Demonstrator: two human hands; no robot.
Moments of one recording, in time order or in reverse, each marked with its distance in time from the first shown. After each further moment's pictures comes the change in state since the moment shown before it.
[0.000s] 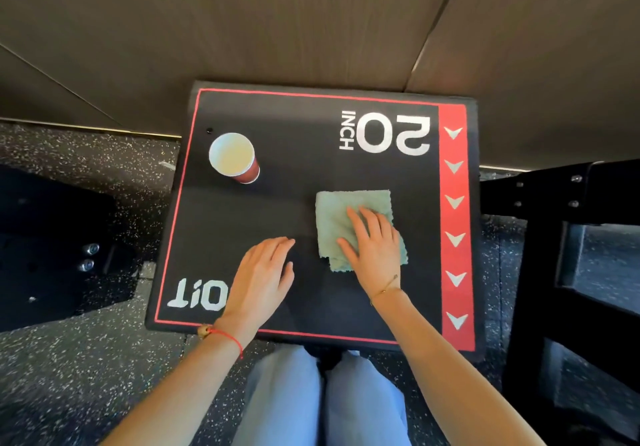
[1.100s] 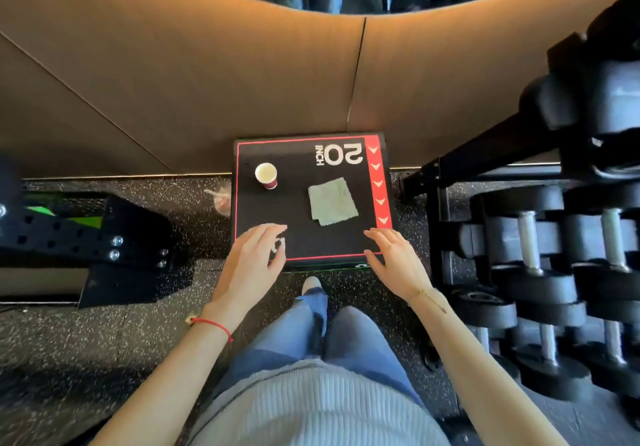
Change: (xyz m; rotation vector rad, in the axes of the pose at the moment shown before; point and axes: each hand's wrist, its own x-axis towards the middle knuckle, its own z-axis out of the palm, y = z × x) left_hand -0.186 0.150 -0.401 -0.129 0.008 0.069; right_hand -0.190 -0.096 -0.435 0.251 -0.214 0.091
